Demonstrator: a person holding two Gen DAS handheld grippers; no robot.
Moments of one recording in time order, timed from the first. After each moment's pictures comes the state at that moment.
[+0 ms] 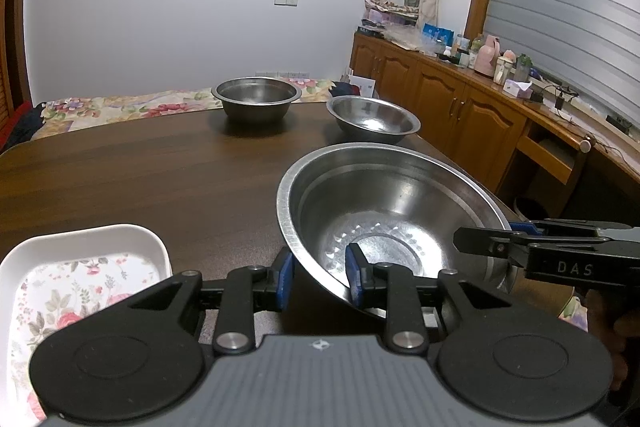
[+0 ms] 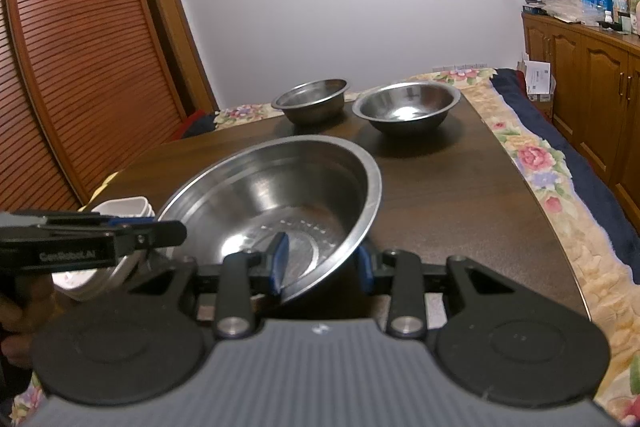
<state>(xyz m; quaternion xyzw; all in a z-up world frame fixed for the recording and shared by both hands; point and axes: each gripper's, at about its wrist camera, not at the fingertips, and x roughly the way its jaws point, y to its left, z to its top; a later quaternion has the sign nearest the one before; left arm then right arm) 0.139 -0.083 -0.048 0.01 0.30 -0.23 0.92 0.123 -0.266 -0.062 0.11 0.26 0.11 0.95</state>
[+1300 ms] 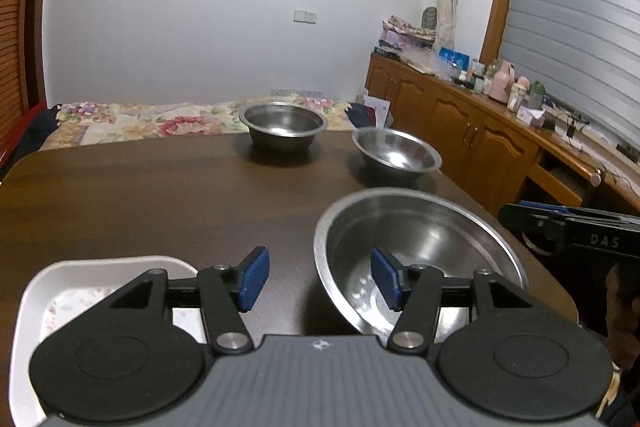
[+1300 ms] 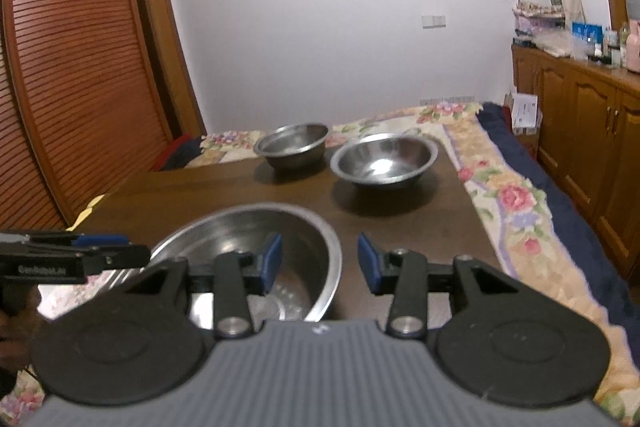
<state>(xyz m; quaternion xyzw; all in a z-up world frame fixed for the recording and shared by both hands) 0.149 -0.057 -0.028 -0.02 0.28 -0.21 0.94 0.131 -0.286 -0.029 0.08 0.22 0.09 0.97</state>
